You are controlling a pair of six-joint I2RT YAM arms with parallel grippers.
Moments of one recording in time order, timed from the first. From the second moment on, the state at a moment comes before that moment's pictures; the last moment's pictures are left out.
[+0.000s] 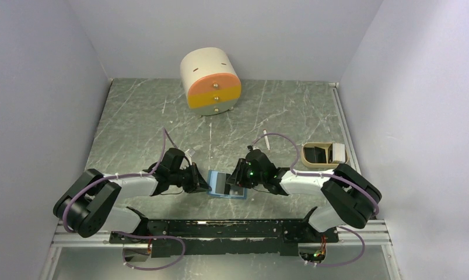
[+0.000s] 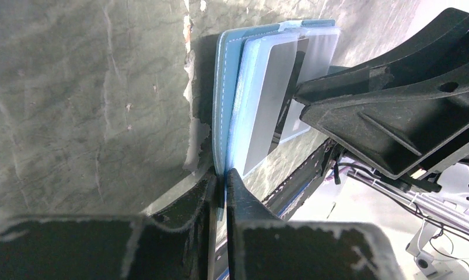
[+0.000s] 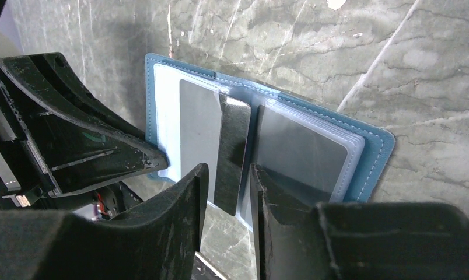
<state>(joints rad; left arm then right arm) -0.57 1.36 0.33 0.21 0.50 -0.94 0.84 1.44 0.49 0.22 -0.12 0.97</state>
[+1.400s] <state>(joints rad) -0.58 1.27 0.30 0.20 0.51 -0.97 0.89 1.61 0.51 0.46 -0.16 1.01</state>
